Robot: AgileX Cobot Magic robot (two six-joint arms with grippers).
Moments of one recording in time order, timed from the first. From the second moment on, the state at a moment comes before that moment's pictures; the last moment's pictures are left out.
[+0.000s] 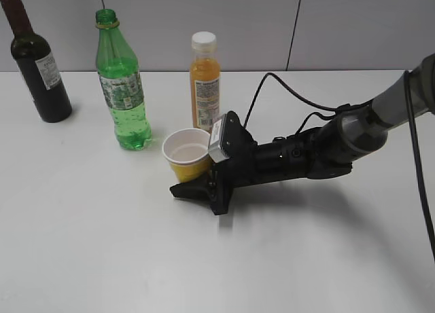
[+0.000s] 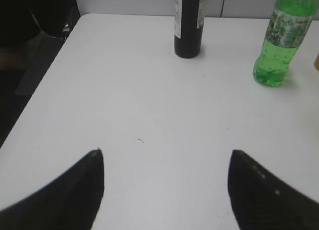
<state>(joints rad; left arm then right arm) 0.07 0.01 -0.51 -0.10 1.04 0.05 0.44 2.41 -1.22 -1.27 -1.03 0.54</state>
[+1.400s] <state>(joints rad) 0.07 0.01 -0.51 -0.10 1.04 0.05 0.27 2.24 -0.95 -1.24 -0.98 0.49</state>
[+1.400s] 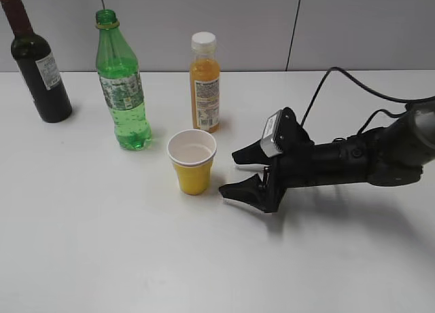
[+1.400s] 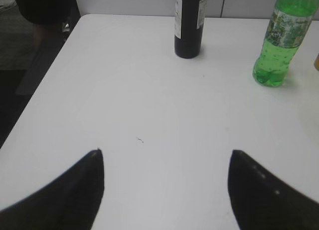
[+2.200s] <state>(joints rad) 0.07 0.01 -0.51 -0.10 1.04 0.05 0.22 1.80 -0.99 -0.71 -0.14 0.49</state>
